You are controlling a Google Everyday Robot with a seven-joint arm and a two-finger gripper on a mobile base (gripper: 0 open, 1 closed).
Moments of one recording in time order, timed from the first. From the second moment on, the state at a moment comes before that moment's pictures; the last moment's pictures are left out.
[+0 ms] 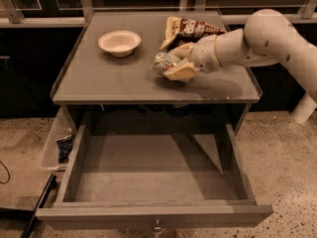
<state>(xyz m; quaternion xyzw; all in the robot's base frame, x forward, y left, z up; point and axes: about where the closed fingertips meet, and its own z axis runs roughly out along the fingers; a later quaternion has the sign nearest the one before) 0.681 -0.070 0.870 -0.57 0.64 0.19 0.48</state>
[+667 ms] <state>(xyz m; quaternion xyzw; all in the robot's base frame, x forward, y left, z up) 0.681 -0.070 0.869 -0.57 0.64 0.19 0.48</state>
